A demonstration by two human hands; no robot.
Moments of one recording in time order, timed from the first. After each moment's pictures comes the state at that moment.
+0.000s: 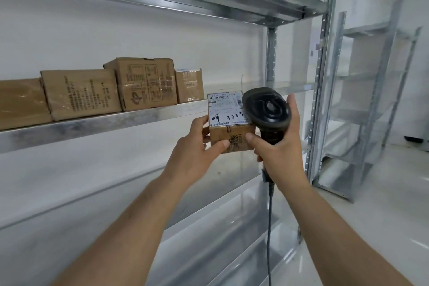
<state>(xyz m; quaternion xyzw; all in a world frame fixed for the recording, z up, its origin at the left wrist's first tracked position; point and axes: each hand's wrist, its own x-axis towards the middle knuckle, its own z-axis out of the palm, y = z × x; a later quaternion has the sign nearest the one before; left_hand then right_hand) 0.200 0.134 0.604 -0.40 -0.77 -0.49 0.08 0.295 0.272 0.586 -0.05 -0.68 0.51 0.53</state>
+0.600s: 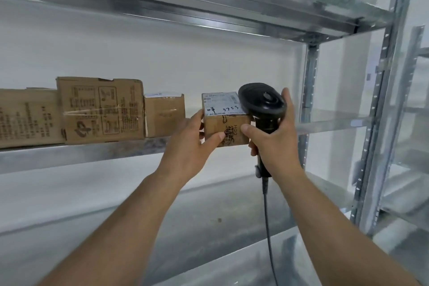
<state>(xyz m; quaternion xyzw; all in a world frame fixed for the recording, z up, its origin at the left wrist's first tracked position) 0.098 0.289 0.656 -0.34 -0.78 -0.47 0.22 0.158 0.449 0.653 0.04 -0.69 0.56 0.45</state>
